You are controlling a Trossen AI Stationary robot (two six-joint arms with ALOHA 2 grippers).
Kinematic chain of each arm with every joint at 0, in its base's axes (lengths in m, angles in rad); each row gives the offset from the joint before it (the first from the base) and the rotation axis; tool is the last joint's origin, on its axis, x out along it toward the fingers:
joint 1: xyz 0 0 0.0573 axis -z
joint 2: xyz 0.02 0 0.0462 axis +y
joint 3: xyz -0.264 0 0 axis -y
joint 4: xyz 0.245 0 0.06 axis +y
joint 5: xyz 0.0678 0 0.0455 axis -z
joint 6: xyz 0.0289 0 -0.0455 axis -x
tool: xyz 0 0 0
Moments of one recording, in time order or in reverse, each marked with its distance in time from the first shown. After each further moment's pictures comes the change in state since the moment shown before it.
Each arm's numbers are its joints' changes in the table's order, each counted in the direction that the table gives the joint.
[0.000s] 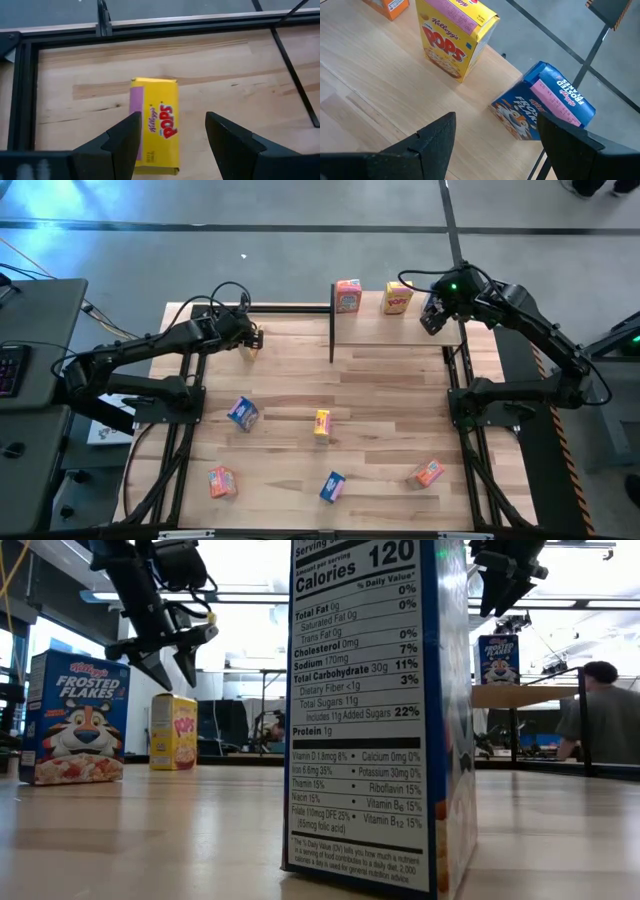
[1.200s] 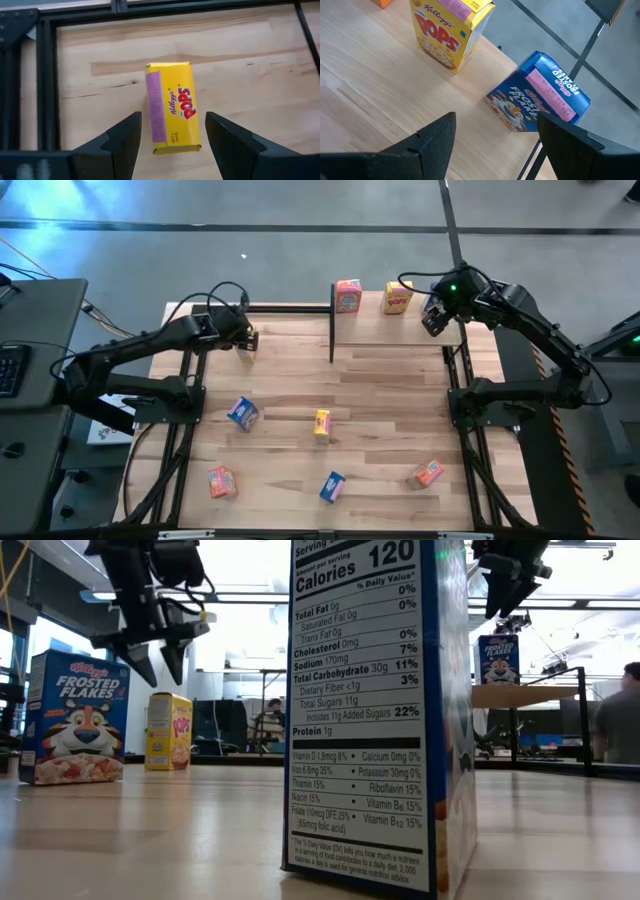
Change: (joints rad) left arm -0.015 0.000 0.063 0.183 0.052 0.035; right arm 0.000 0.000 0.000 0.037 0.023 0.000
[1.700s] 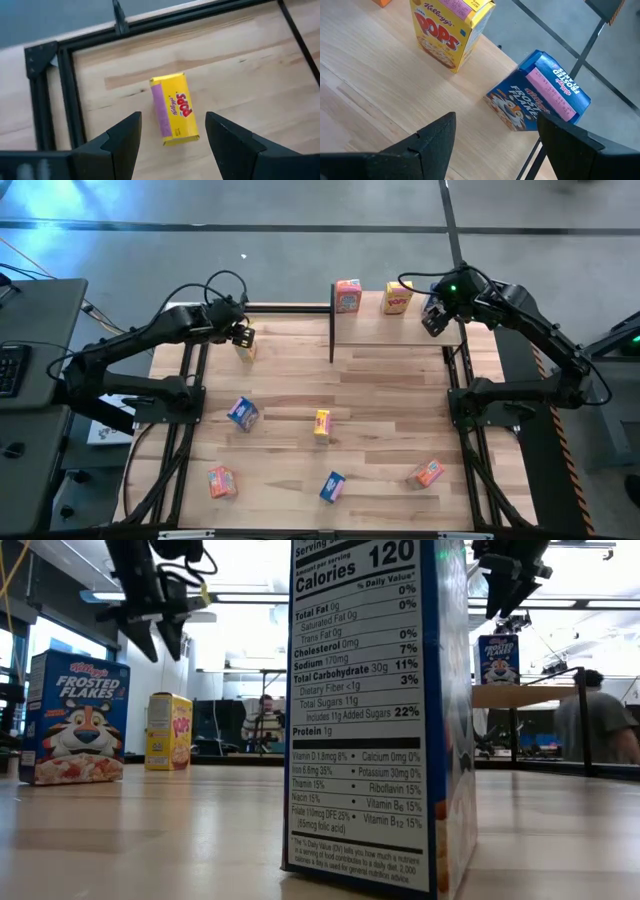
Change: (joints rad) left arm 0.000 0.000 0.165 0.174 -0.006 -0.128; right arm 0.000 0.000 0.000 0.003 0.000 0.000
